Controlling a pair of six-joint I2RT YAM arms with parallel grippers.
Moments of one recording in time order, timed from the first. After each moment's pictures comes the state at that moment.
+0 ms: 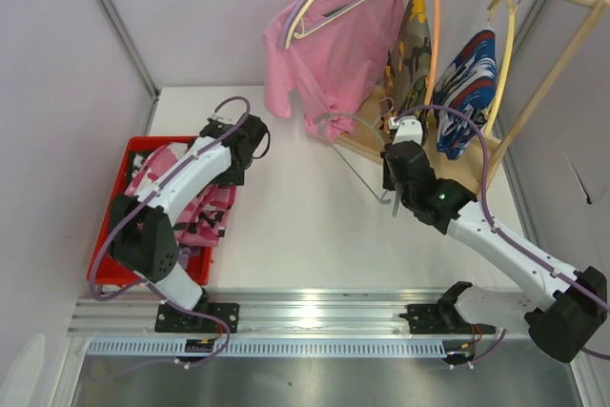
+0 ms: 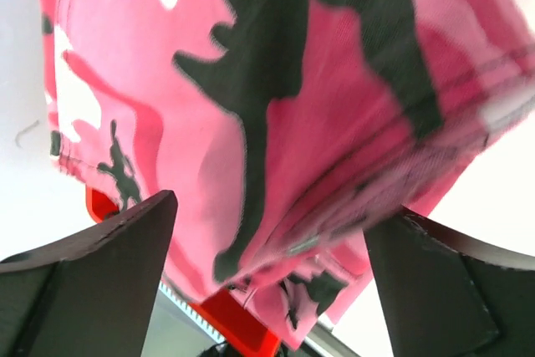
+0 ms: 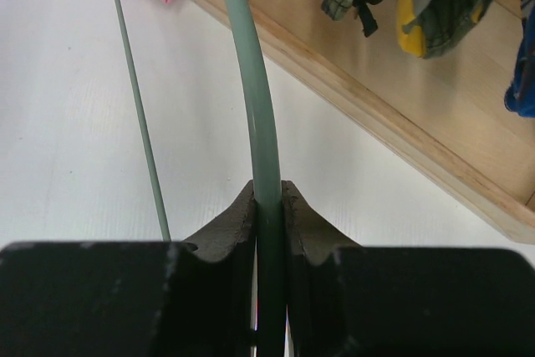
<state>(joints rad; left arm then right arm) -0.44 1.62 1.38 -1.20 -0.78 -0.53 0.68 1.13 0.98 -0.42 0.51 0.28</state>
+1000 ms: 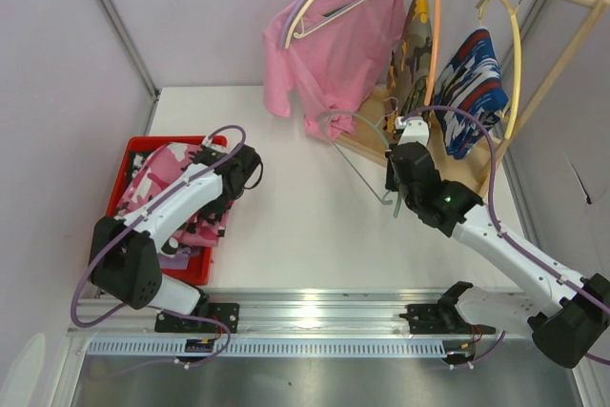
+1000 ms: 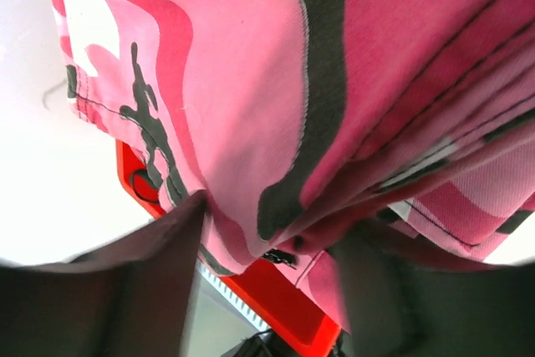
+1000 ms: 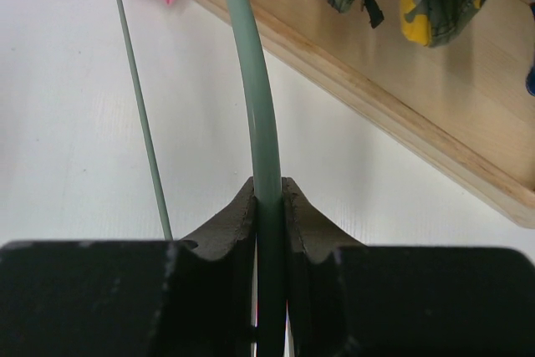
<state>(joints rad) -0.46 1.44 1.10 -1.23 -0.83 -0.56 0.68 1.09 0.98 -0.45 0.51 0.33</state>
